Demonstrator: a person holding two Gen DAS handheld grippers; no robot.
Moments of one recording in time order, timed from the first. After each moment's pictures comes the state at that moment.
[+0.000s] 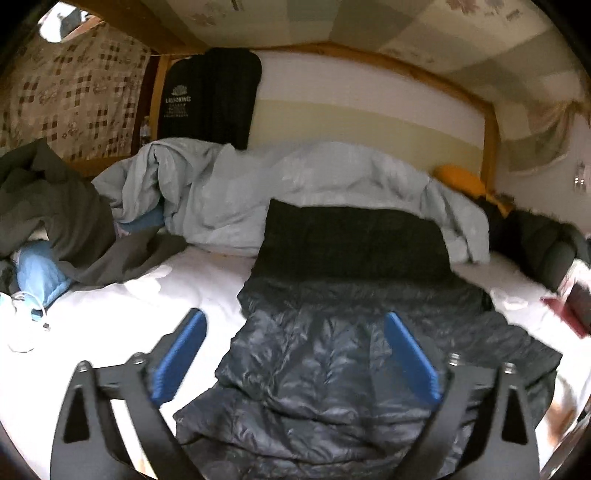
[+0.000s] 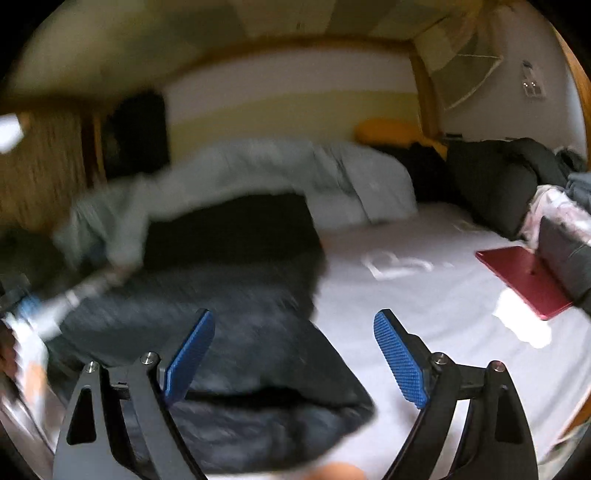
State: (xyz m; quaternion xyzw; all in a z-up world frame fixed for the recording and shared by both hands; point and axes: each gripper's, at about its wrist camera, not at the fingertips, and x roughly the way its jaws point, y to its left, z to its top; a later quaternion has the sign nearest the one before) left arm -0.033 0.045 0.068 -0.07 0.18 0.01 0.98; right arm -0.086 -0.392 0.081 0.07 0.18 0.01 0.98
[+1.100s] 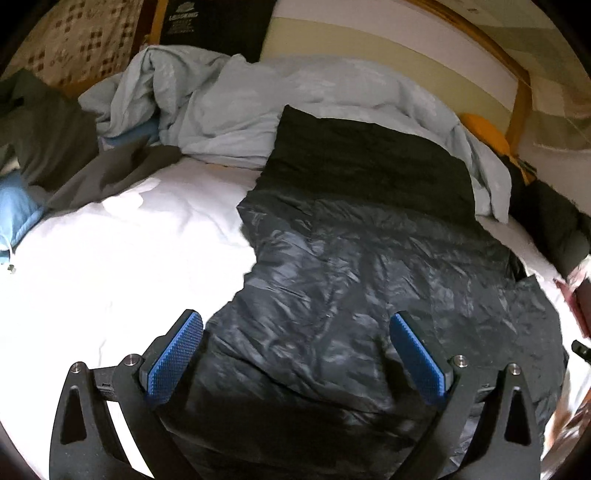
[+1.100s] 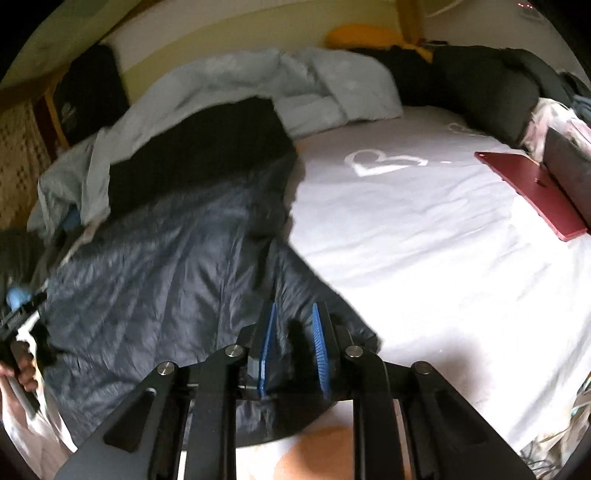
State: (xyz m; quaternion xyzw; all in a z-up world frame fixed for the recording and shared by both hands) left arm 0.030 0.061 0.006 -0.11 0.34 0.00 0.93; right arm -0.031 -0.422 0.023 0.11 0.37 -0.03 0.92
